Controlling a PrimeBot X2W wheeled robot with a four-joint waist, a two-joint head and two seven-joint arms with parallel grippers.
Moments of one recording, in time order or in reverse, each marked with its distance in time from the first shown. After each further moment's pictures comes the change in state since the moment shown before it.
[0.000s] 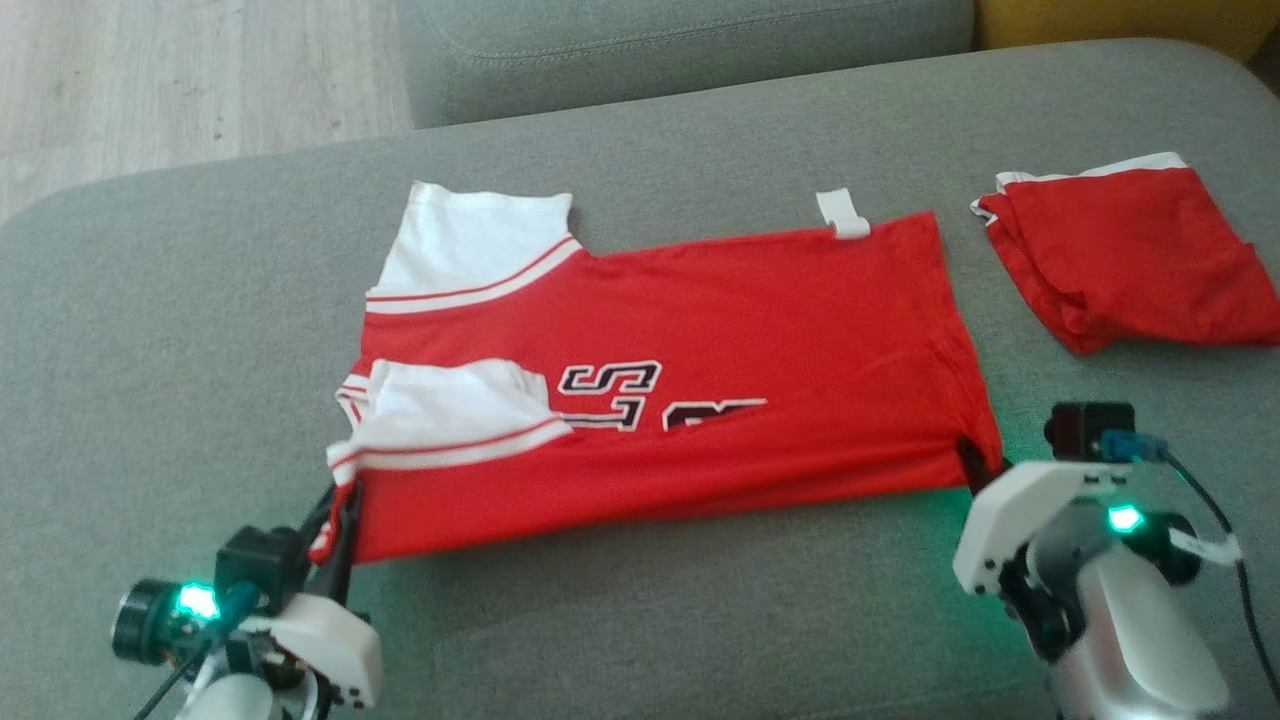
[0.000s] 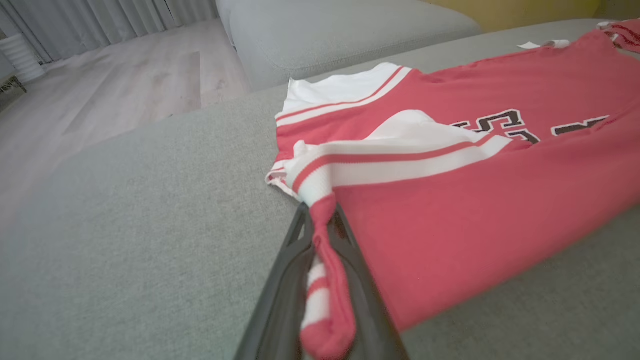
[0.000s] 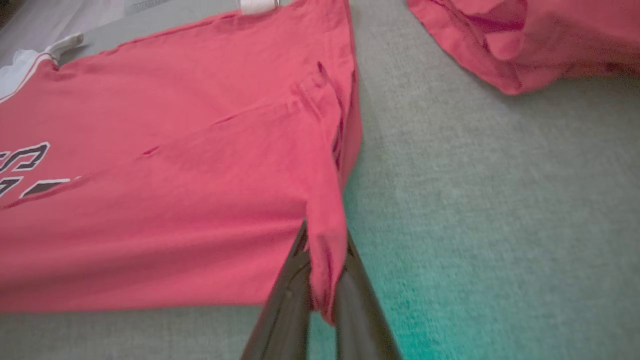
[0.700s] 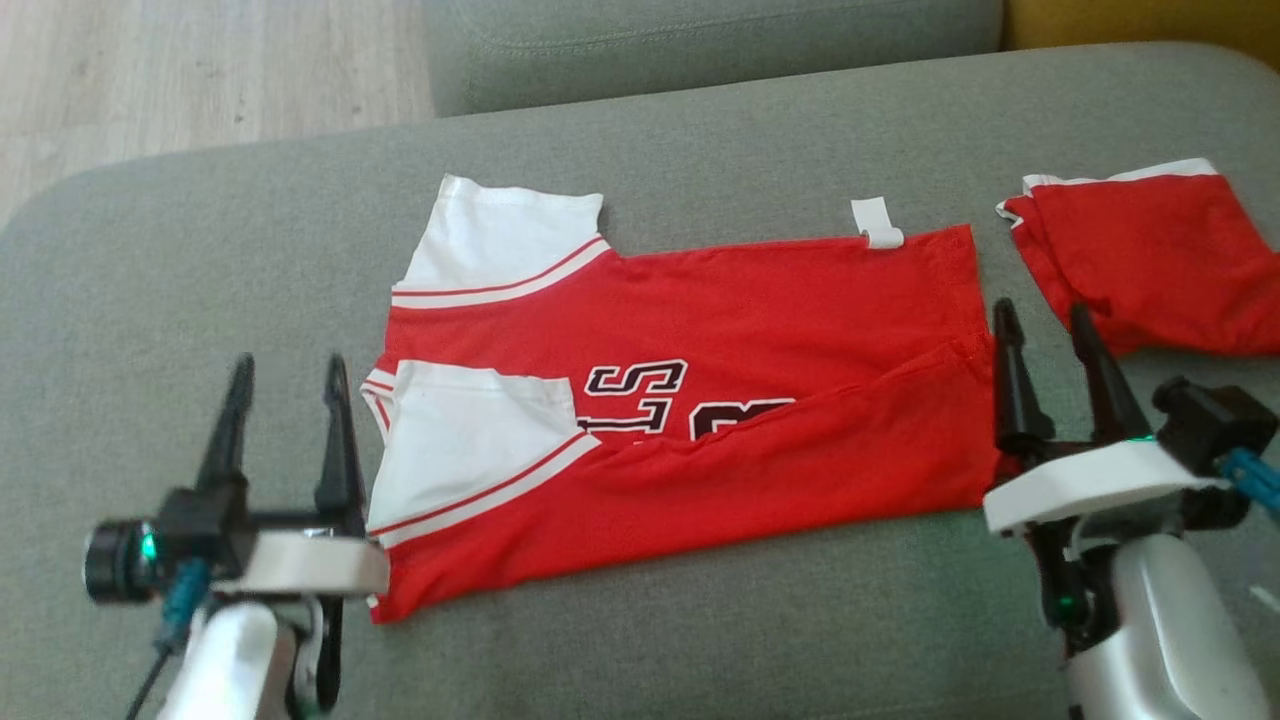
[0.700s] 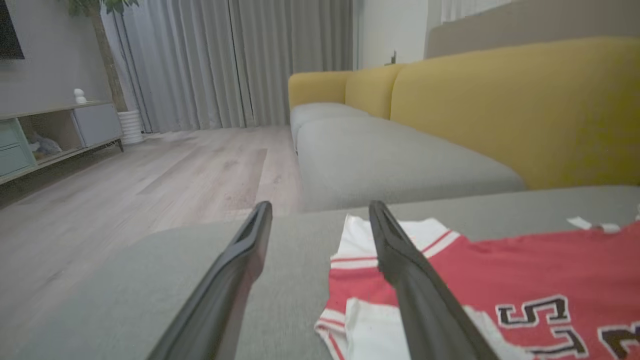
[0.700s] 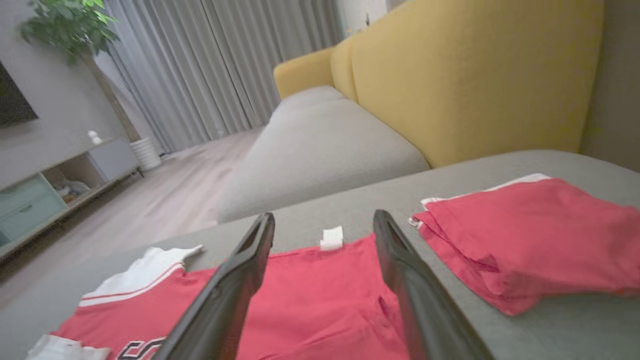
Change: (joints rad) left arm -0.022 -0.071 0.077 -0.160 -0.036 0.132 -0.152; right arm 0.111 -0.001 0.021 -0.377 0.156 0.000 -0.311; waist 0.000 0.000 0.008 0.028
